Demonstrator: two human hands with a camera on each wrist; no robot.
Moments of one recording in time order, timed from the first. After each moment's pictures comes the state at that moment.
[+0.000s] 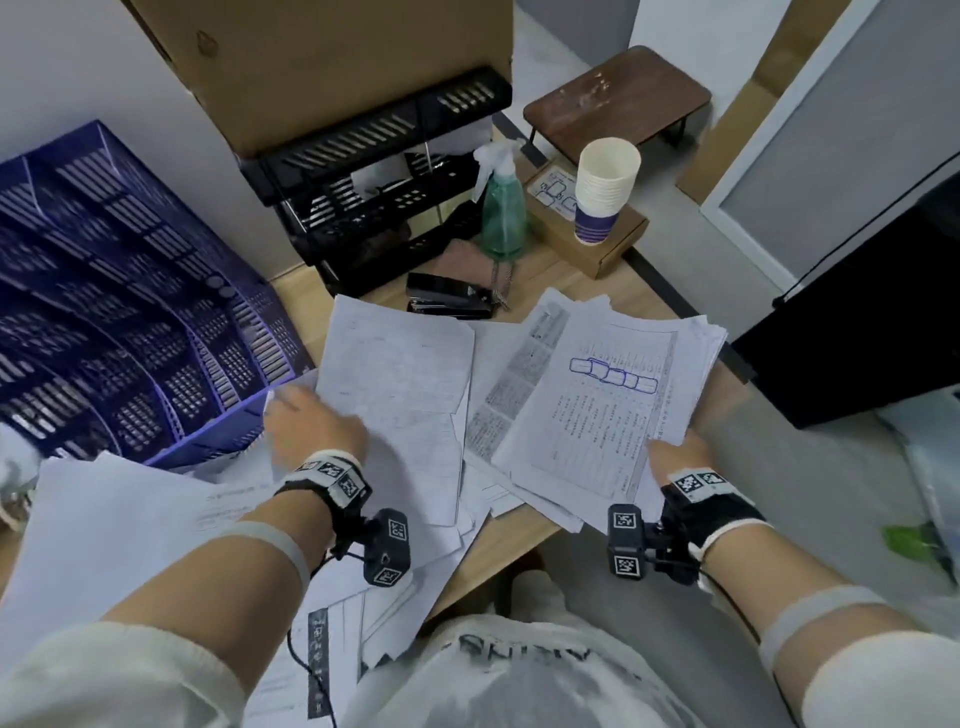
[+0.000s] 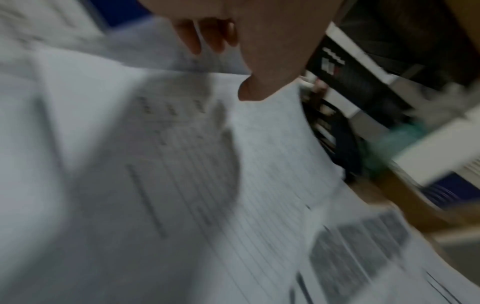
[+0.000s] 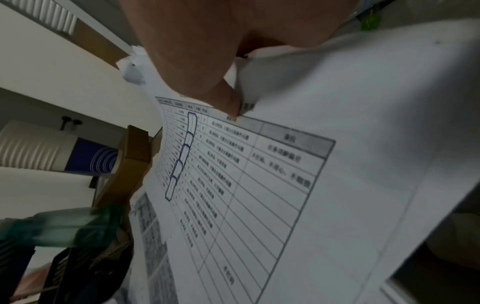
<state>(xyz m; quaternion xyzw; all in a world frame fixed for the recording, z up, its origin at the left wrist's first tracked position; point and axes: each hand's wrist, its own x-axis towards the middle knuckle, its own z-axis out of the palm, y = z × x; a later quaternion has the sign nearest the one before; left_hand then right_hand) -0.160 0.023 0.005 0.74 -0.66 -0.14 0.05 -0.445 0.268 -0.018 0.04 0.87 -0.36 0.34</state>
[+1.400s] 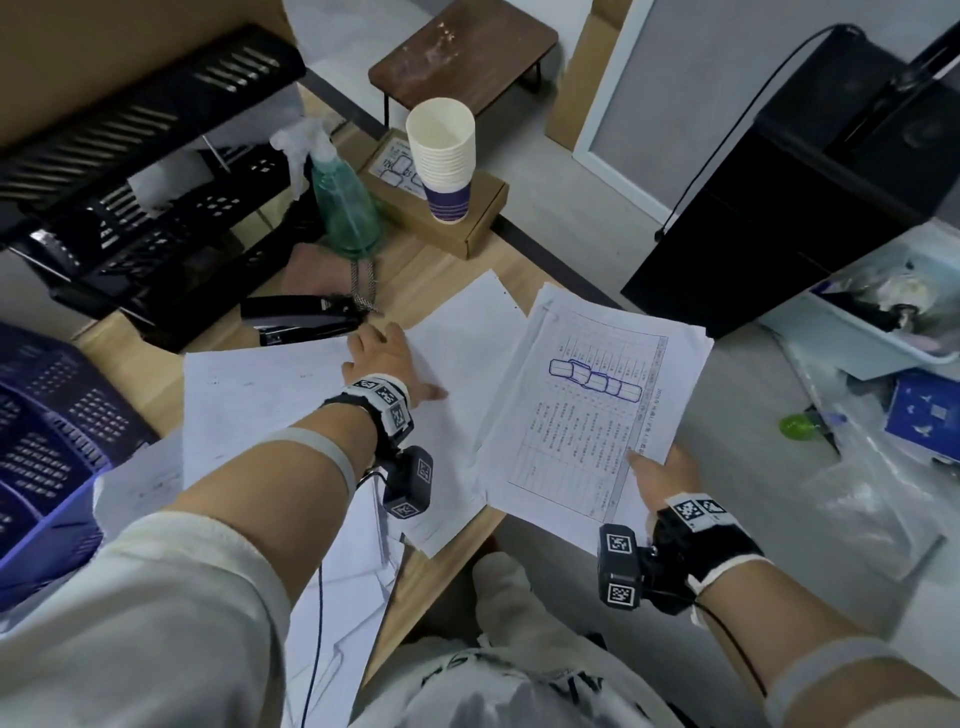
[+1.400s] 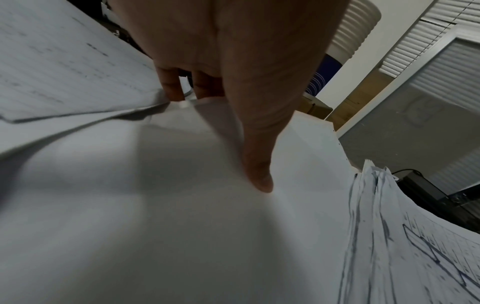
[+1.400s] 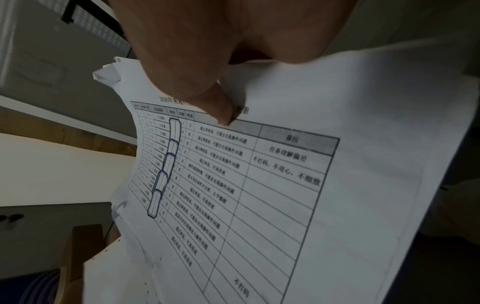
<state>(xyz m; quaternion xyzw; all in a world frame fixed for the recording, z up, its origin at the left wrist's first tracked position) -0.383 0.041 -0.041 0.45 -0.85 -0.15 -0.23 -0.473 0.365 -0.080 0.20 0.81 -0.46 0.31</state>
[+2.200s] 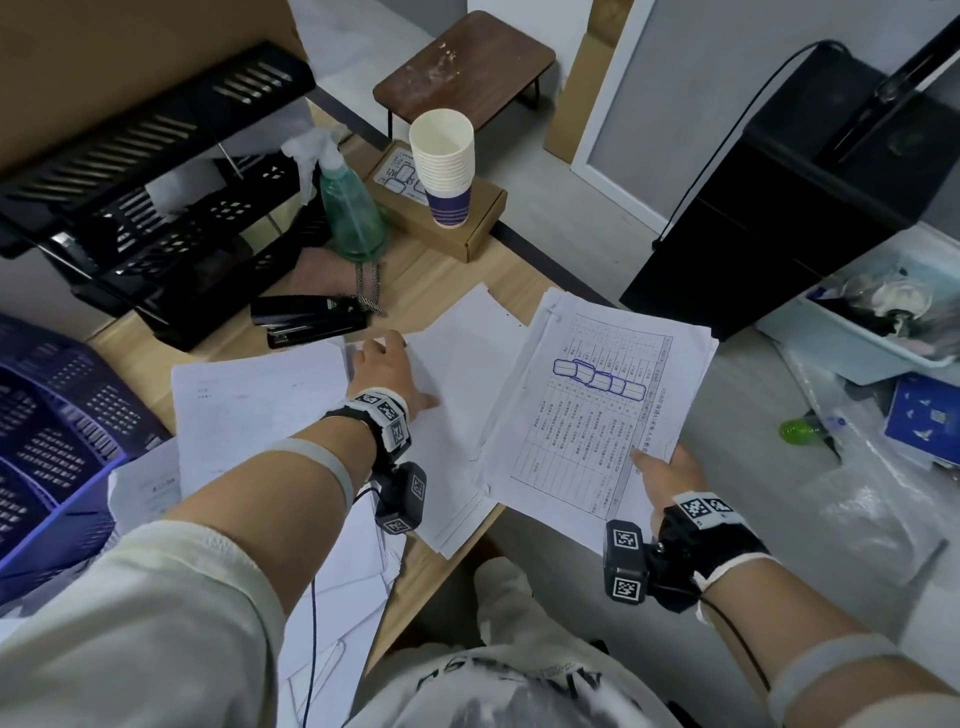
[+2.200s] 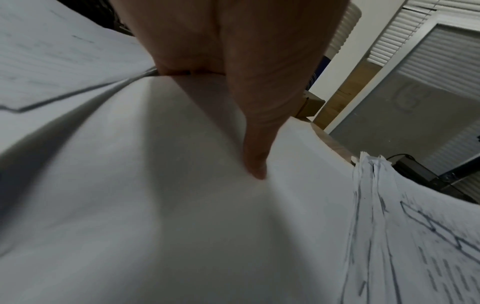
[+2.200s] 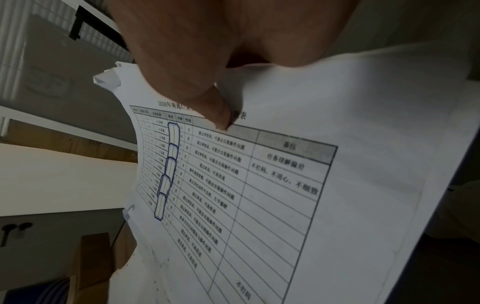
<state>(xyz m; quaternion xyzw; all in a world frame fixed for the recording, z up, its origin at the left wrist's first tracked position) -0.360 0.049 -0.040 0.43 -0.86 -0.20 -0.18 -0.468 0.378 -0.076 0.21 0.78 -0.51 0.30</state>
